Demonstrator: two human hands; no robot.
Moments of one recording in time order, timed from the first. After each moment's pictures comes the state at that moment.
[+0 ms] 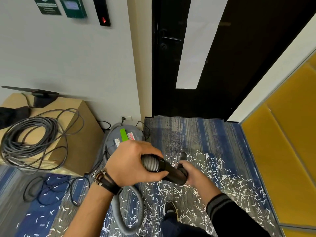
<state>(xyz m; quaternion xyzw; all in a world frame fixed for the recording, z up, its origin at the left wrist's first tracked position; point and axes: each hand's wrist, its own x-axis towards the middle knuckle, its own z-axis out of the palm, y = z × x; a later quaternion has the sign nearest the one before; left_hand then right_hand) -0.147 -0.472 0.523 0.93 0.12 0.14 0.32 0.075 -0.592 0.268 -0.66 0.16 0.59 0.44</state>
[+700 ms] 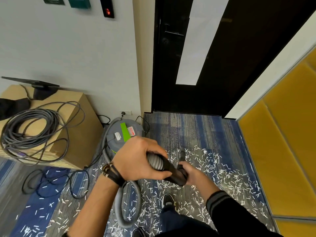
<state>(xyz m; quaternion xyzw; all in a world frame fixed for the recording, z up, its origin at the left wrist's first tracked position) -0.167 -0.485 0.514 0.91 0.10 0.11 0.37 0.043 -0.617 0.272 -0.68 0.15 0.60 0.38</state>
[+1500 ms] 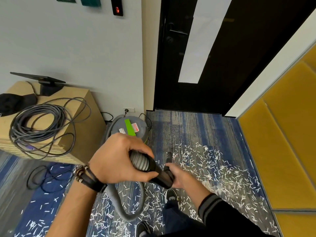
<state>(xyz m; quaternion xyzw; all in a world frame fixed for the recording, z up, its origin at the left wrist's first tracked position) -0.261 -0.479 0.545 0.92 0.12 0.13 0.36 -0.066 -0.600 0.291 -0.61 0.16 0.66 0.40</state>
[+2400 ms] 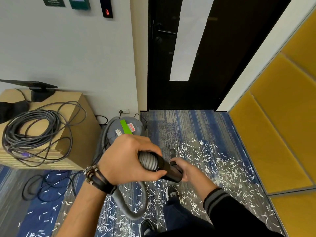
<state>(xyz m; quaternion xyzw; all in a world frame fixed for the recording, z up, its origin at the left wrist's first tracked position) -0.279 -0.506 0.544 0.93 0.05 0.16 0.33 -0.063 -0.634 0.296 -0.67 0.13 0.62 0.39</state>
